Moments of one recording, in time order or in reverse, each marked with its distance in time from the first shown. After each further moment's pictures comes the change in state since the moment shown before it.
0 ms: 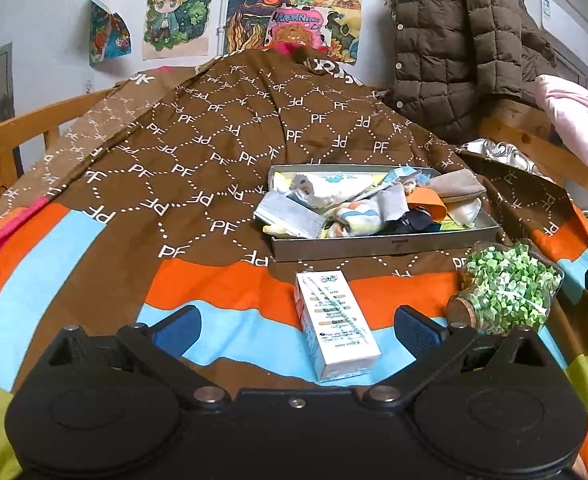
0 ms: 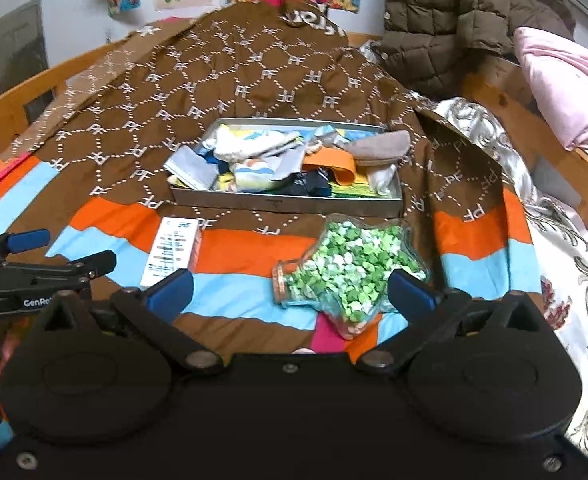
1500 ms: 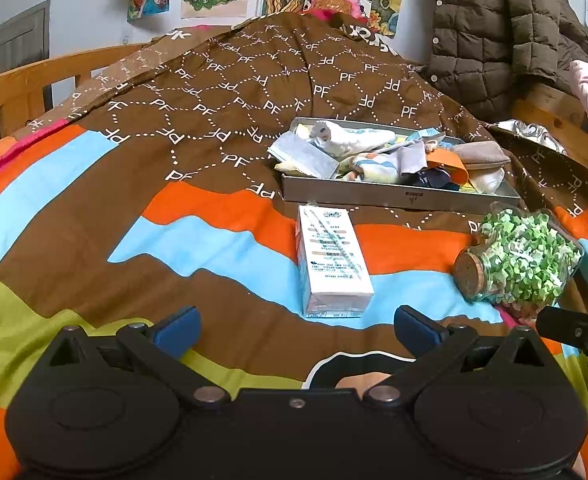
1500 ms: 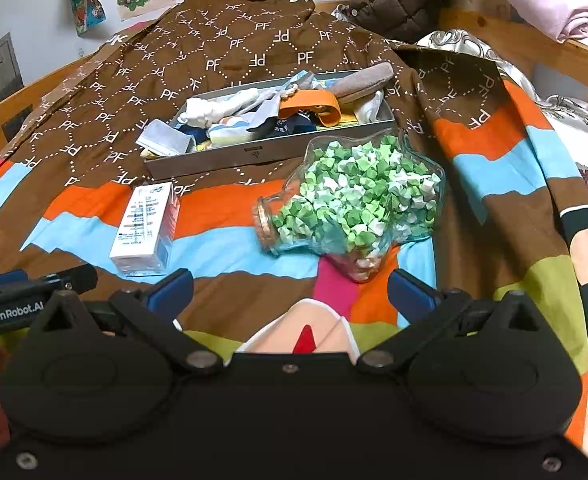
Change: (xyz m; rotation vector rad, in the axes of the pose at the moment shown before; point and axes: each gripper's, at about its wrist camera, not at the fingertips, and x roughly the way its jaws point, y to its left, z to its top) left arm 0.010 -0.024 -0.045 -0.107 0.082 0.084; right arm 0.033 -0.022 -0.077 0.188 0.012 0.011
